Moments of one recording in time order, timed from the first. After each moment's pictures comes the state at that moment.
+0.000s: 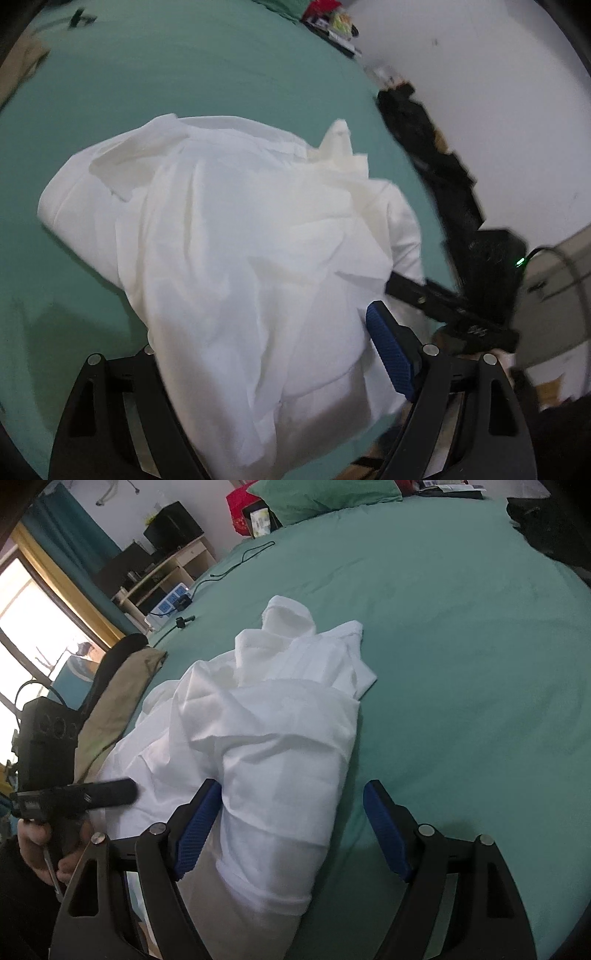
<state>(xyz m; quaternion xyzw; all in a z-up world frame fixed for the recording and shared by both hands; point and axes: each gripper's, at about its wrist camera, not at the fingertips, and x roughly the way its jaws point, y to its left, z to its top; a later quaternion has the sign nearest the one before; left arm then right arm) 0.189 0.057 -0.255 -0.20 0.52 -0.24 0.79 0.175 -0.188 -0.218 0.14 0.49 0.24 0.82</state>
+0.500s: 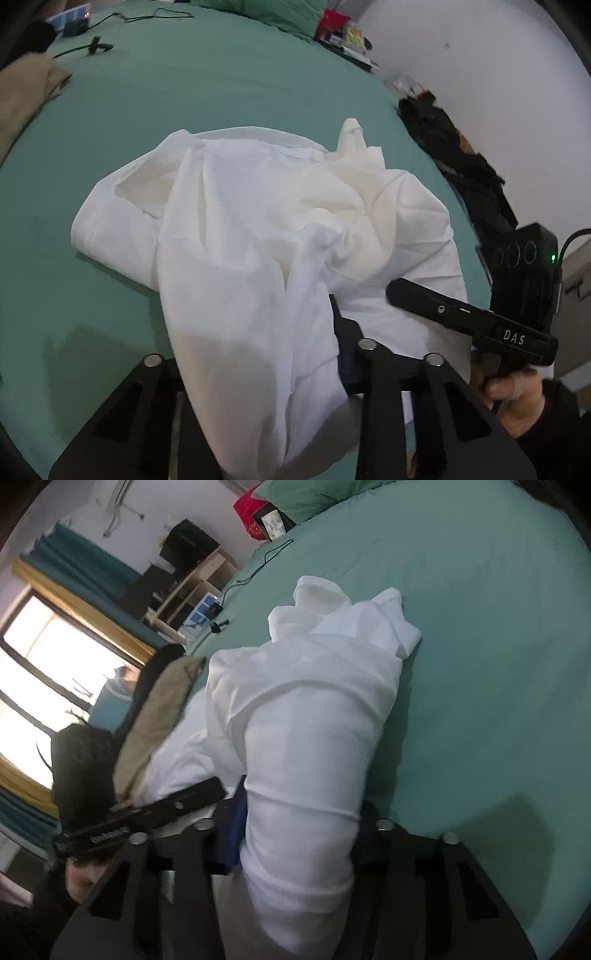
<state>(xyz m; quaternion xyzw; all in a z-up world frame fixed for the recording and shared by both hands) 0.174 0.043 -0.253 -0.18 0.49 -0.18 0.83 0.166 -0.177 -0.232 0.24 0.49 0.30 0.79</state>
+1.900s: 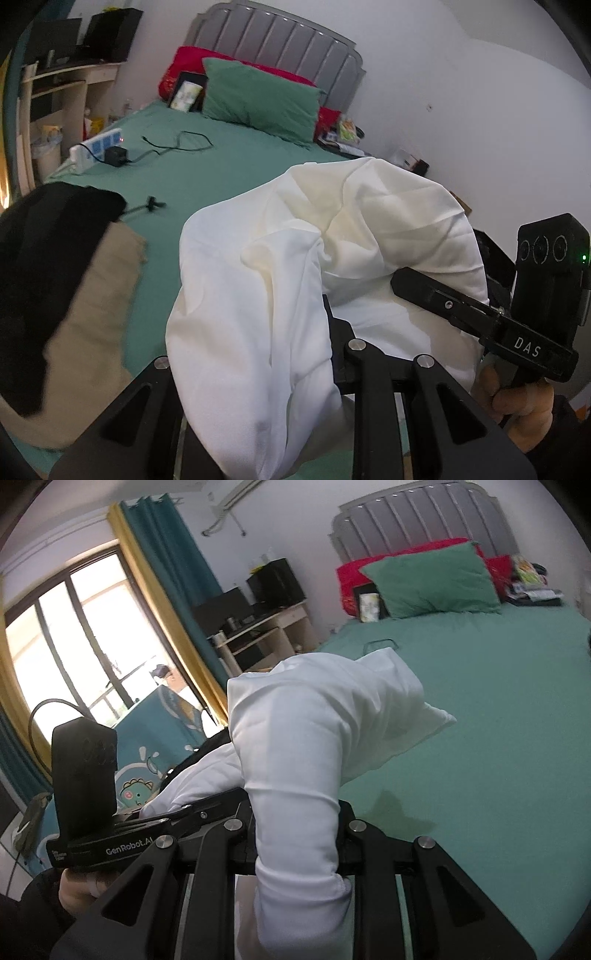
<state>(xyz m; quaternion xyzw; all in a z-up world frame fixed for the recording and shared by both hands) 0.149 0.139 -0.092 -0.15 0.34 -0.14 0.92 0.163 -0.068 -0.063 0.12 0.32 0.37 0.87</state>
